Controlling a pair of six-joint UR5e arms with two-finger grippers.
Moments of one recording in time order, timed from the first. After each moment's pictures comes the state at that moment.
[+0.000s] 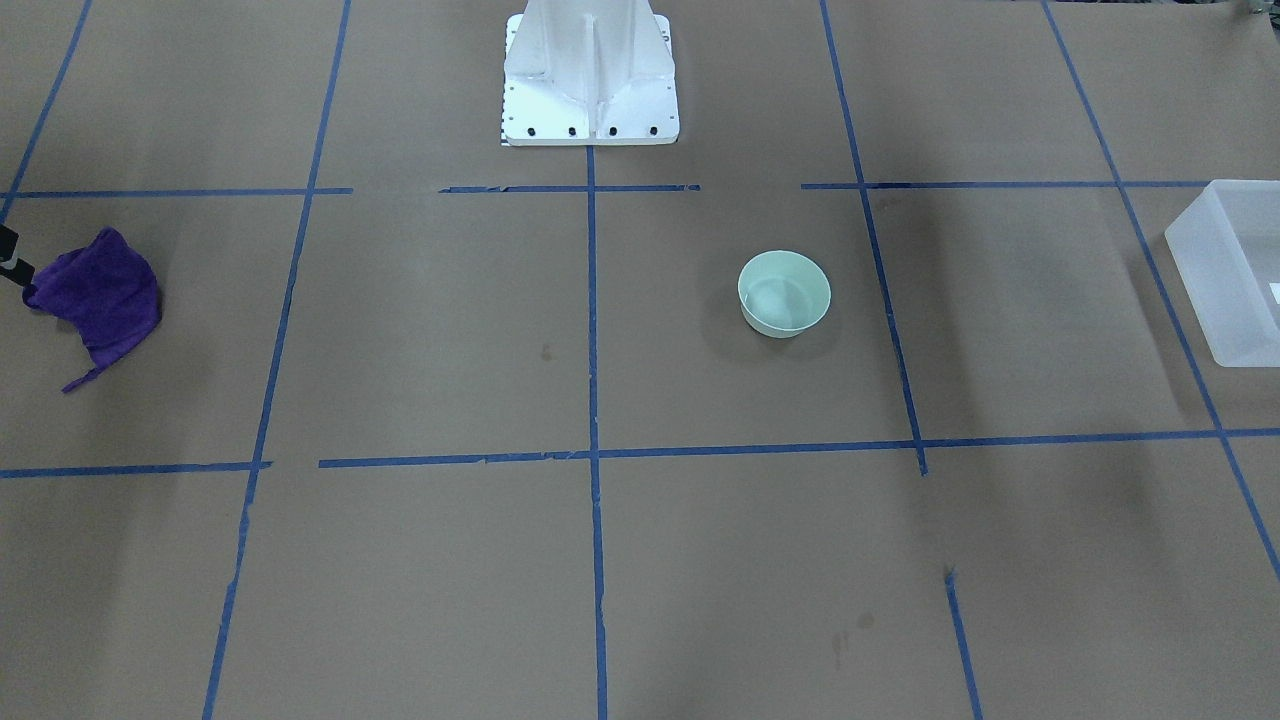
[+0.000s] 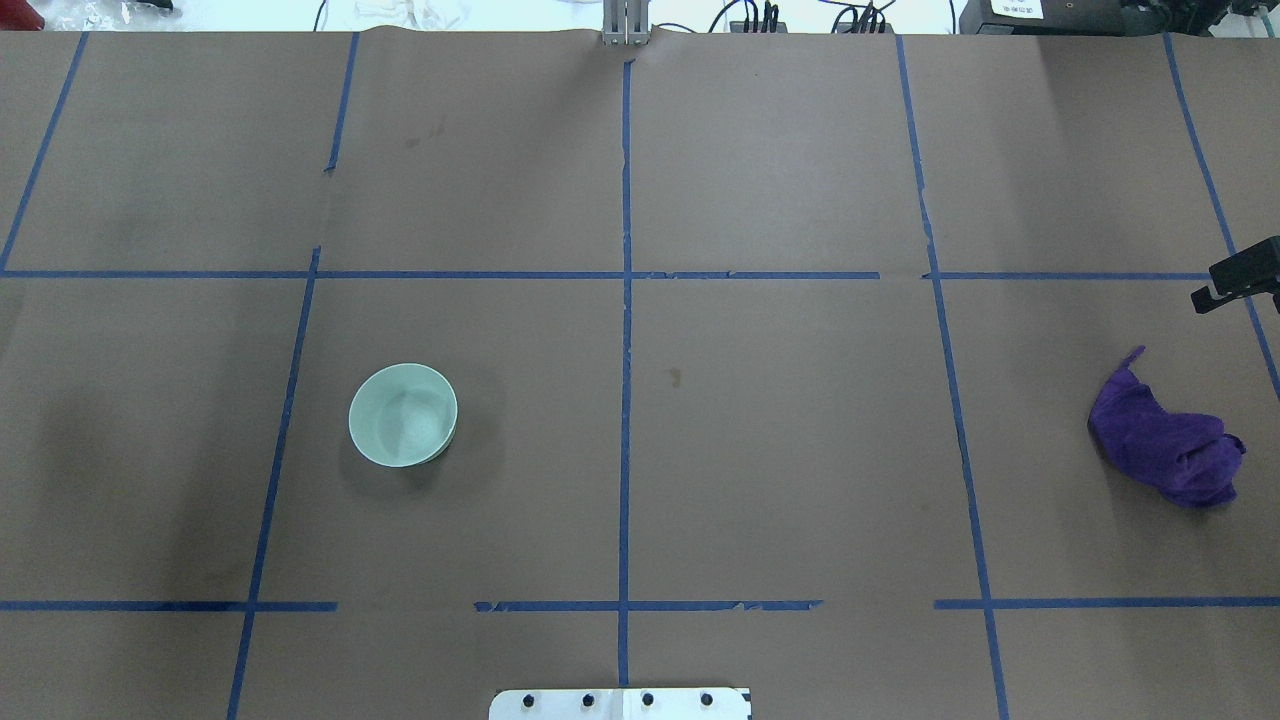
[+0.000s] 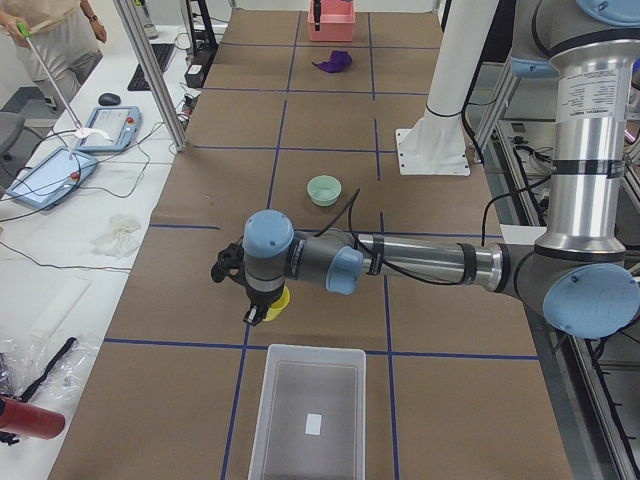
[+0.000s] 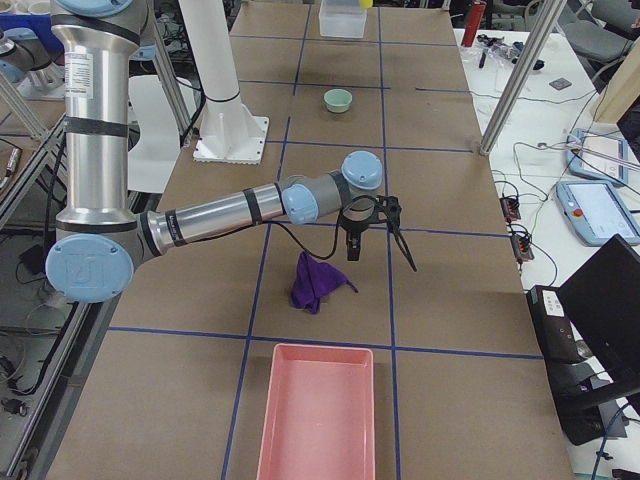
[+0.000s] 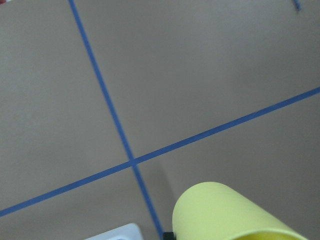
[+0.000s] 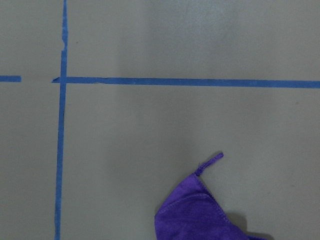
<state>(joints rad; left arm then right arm) -1.57 -1.54 -1.59 -1.77 -2.33 0.21 1.26 -1.63 1.91 -1.48 2.40 0.45</state>
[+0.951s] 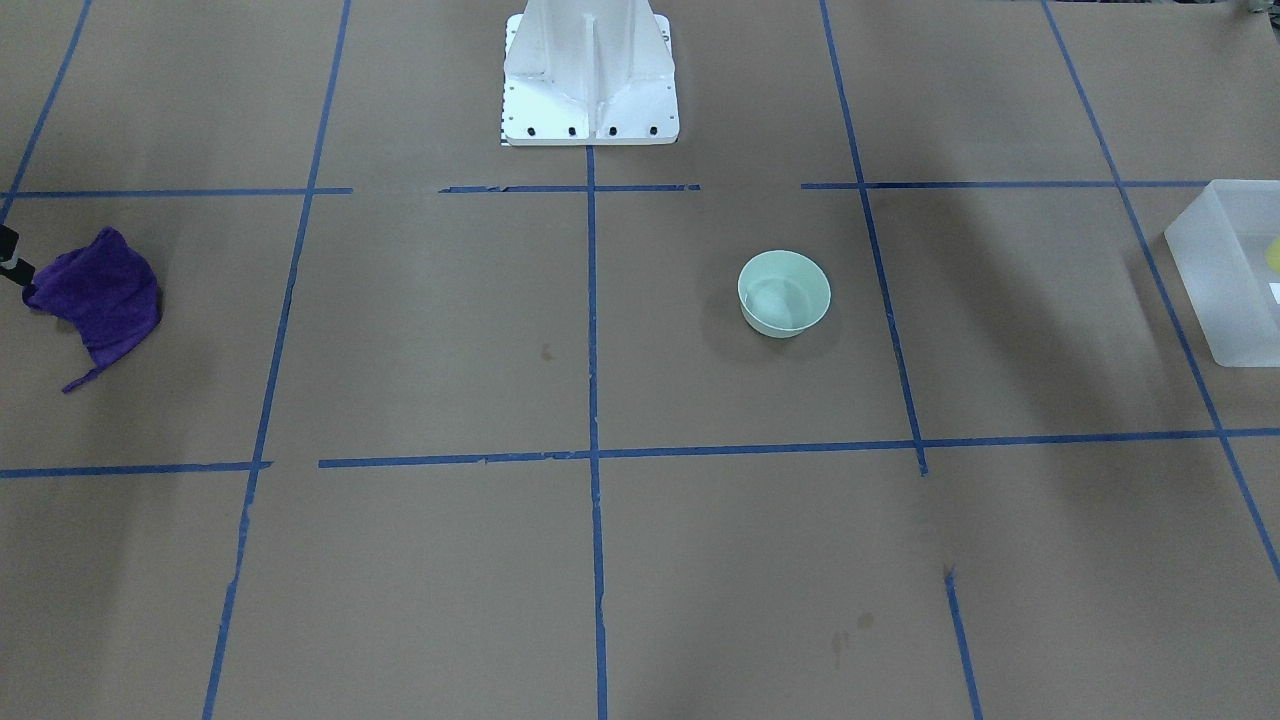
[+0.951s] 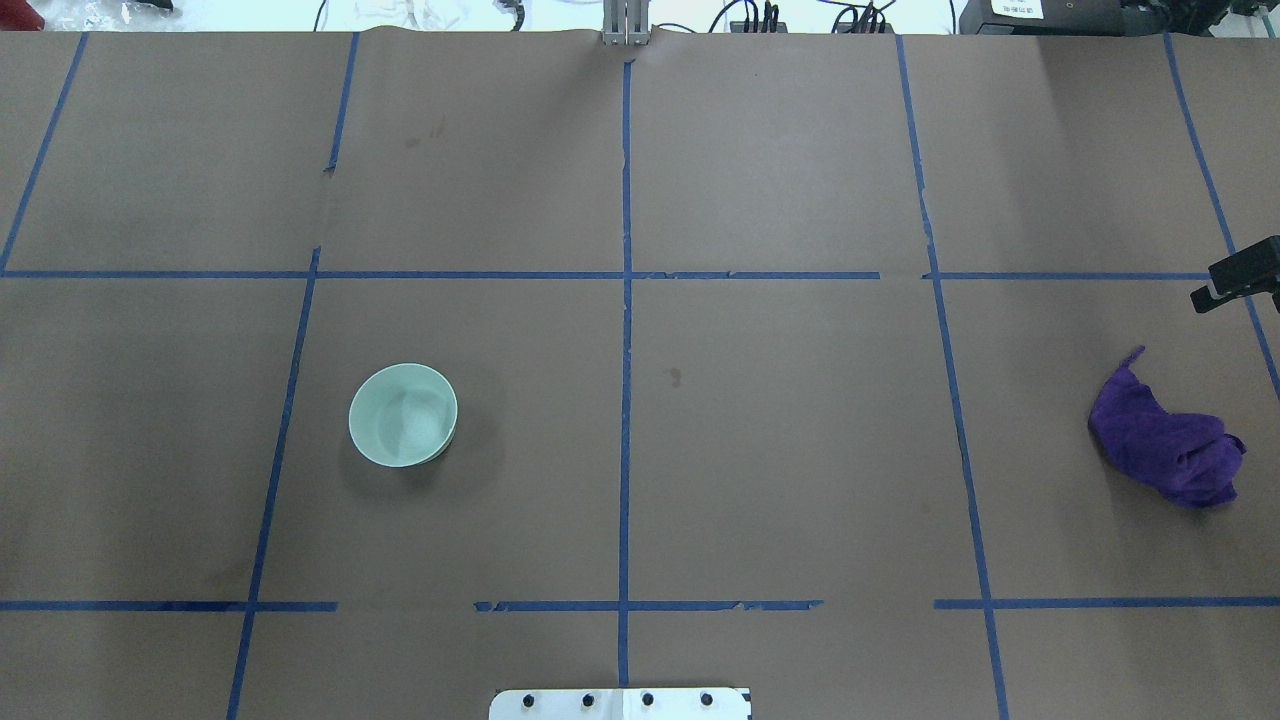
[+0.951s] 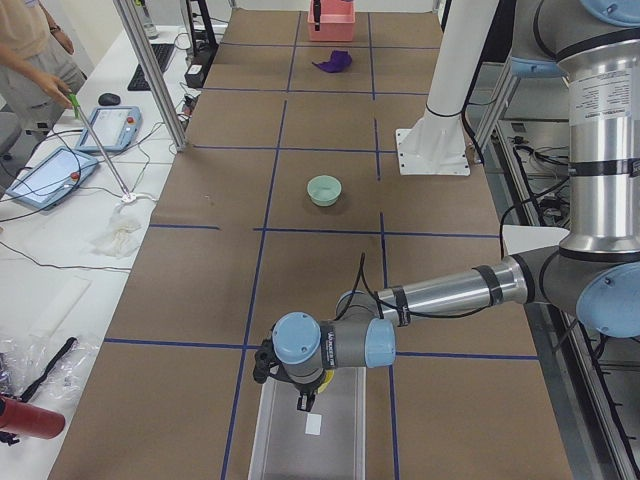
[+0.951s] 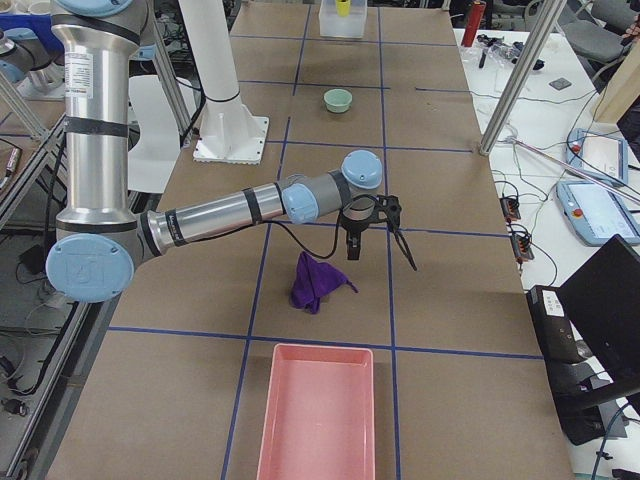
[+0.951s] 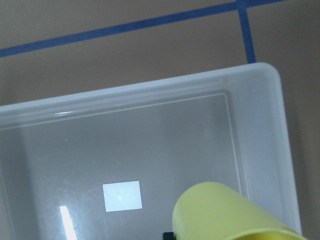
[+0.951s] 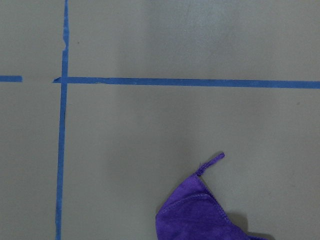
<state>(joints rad) -1.57 -1.45 -1.42 -1.77 -2.34 0.20 1.26 -1.63 1.91 -1.48 2.40 0.45</state>
